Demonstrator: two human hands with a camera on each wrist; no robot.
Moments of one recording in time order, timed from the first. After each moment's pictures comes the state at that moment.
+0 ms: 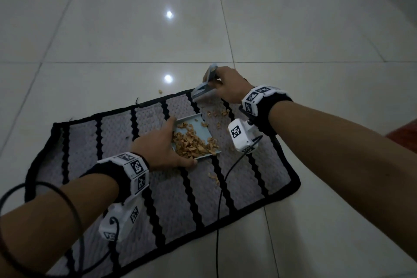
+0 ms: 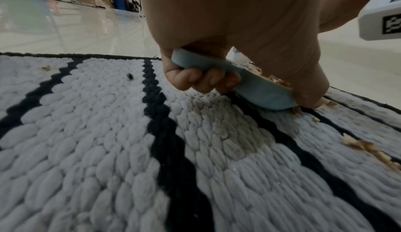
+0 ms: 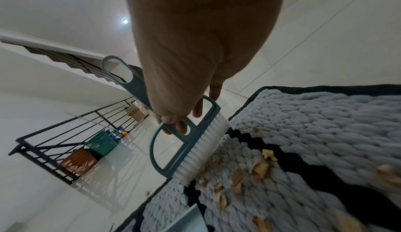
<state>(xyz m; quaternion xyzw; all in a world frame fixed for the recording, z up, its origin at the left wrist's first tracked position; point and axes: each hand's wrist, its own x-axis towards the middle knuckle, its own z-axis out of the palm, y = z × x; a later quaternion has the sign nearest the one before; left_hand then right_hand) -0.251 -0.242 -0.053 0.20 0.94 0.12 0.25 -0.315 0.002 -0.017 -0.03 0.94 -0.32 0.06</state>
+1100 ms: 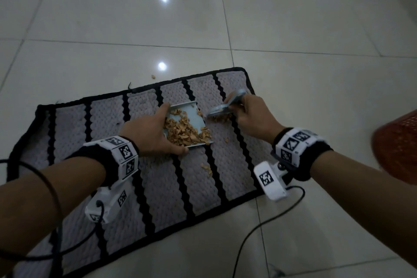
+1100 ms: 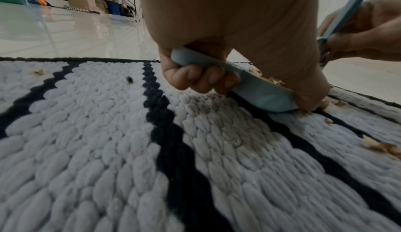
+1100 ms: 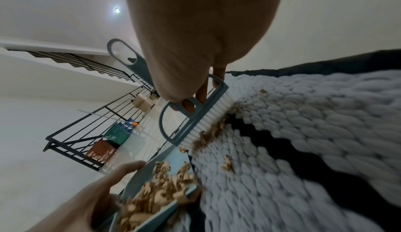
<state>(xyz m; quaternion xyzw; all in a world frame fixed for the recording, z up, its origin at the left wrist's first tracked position) -0.257 -0.245 -0.058 0.21 0.94 0.09 0.24 -0.203 0.017 -0.032 0.03 0.94 -0.34 0.03</state>
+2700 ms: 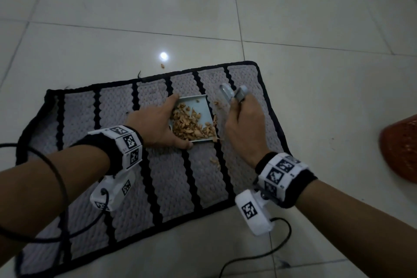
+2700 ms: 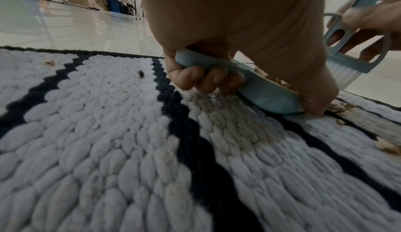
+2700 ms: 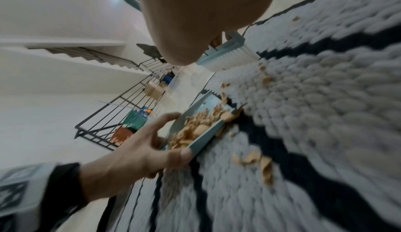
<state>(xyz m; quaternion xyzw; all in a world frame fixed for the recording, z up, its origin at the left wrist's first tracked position) -0.257 -0.257 -0.059 0.24 0.94 0.10 0.23 -0.174 -0.055 -0.052 0.12 0.91 -0.33 -0.21</state>
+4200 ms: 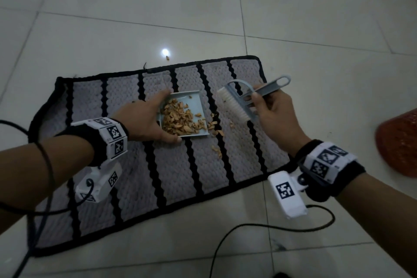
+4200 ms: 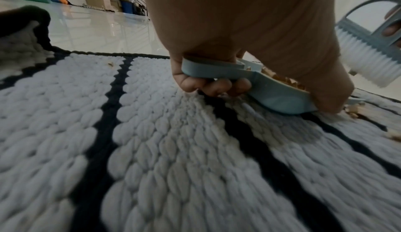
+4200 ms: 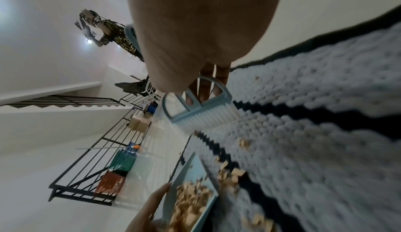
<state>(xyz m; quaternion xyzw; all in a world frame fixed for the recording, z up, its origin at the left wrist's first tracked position) -0.245 -0.293 -0.050 0.23 0.93 0.13 0.25 -0.152 -0.007 -0.015 0.14 0.86 -0.48 -0.06</state>
